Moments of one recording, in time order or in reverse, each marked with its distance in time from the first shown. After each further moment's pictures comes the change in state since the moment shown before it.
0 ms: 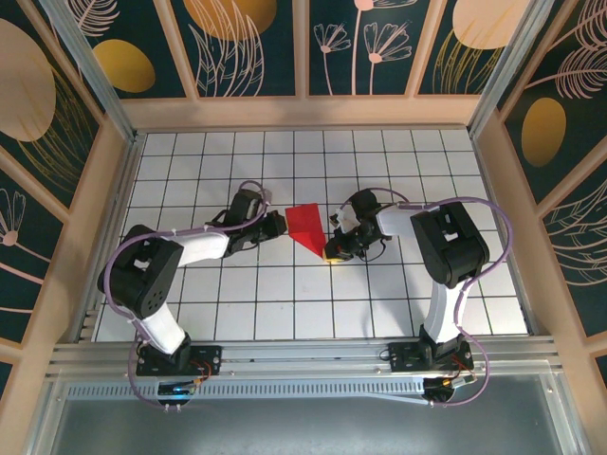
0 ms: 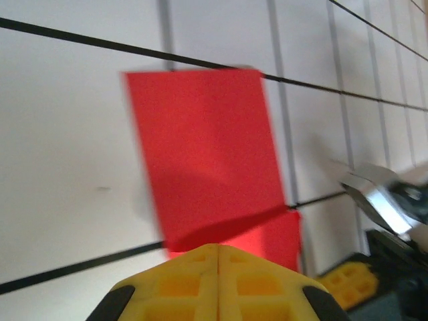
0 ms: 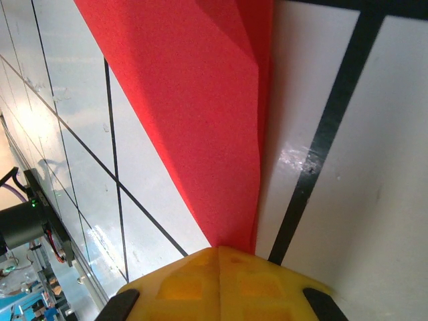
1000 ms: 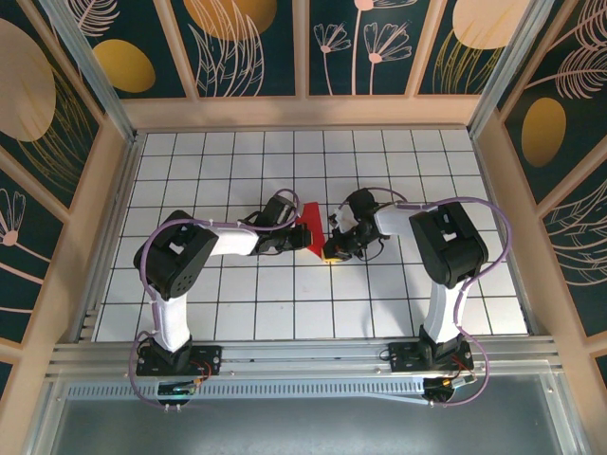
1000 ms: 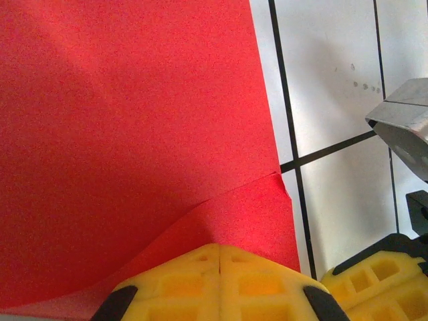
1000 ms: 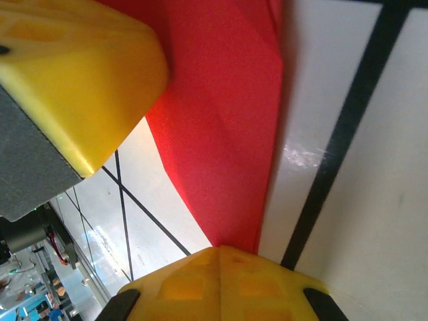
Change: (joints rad) left arm -0.119 0.216 0.146 -0.063 0.012 0.024; right arm 0.022 -0.002 0.025 -0.025 0.010 0.037
